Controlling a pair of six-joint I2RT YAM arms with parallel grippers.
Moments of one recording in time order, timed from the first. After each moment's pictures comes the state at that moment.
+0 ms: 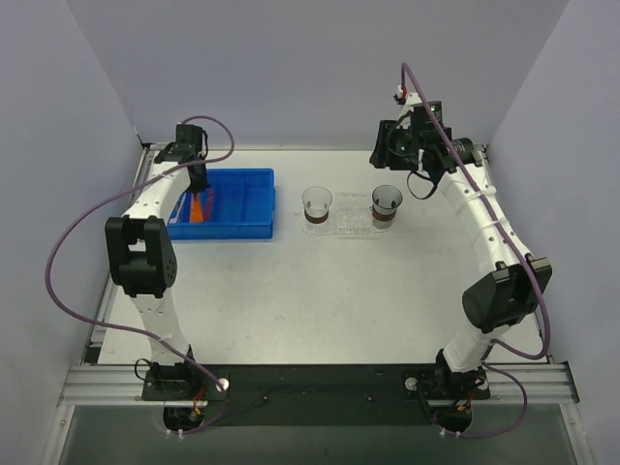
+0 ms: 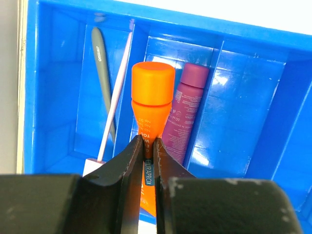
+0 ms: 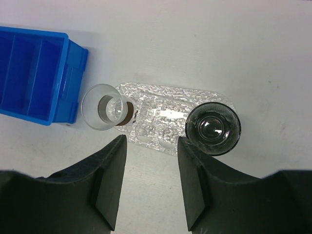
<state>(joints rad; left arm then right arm) -0.06 2.01 1.75 -0.68 -0.30 -0.12 0.27 1.70 1.79 -0.71 -0.09 0.21</state>
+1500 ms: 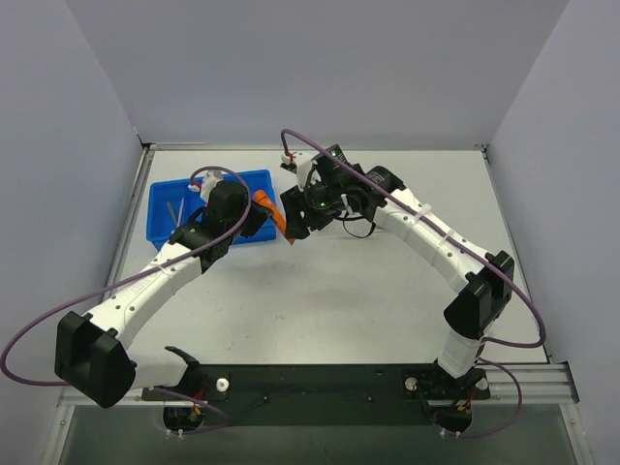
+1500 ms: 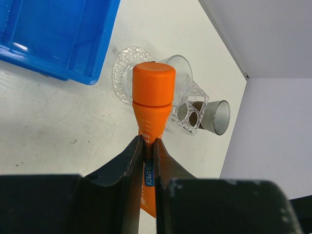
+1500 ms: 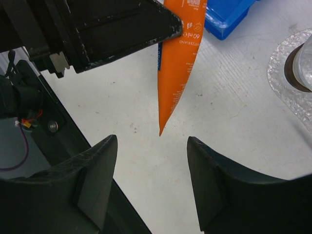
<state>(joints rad) -0.52 1.28 1.06 -0.34 -0.23 -1.19 0.75 1.75 1.76 -0.81 -0.32 0.10</state>
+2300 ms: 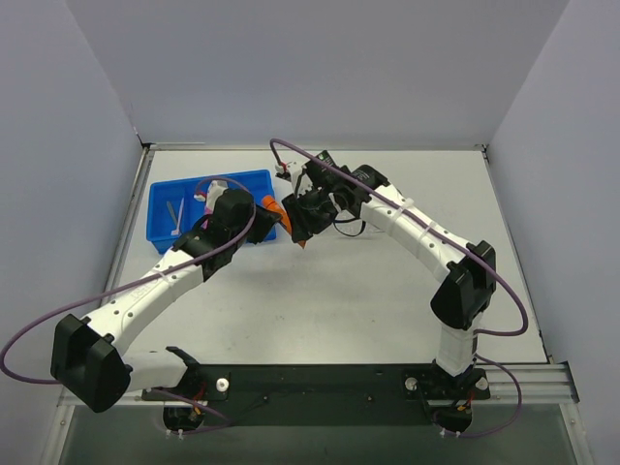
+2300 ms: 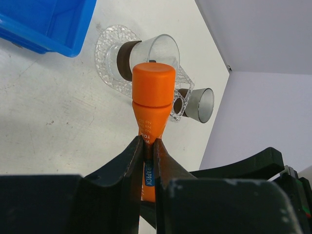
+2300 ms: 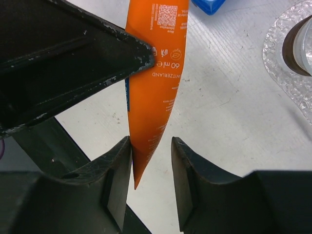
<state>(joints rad) -0.59 1.25 1.02 -0.32 -0.23 -1.32 0.75 1.85 1.80 -0.90 -0.28 0.06</state>
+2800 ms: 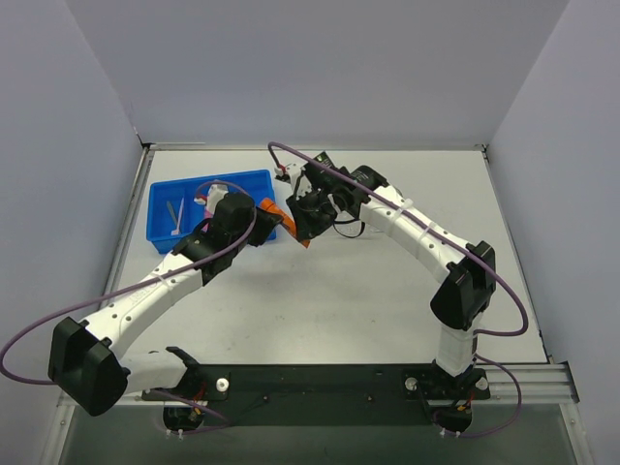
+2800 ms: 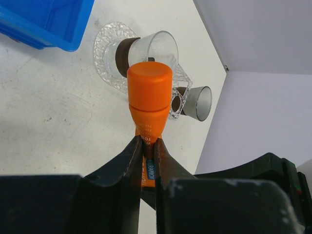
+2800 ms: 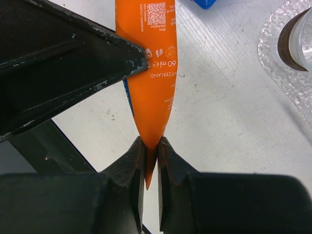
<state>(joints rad) -0.61 1.23 1.00 -0.31 -0.26 -1.35 0.76 1.85 1.80 -0.92 -0.24 0.04</state>
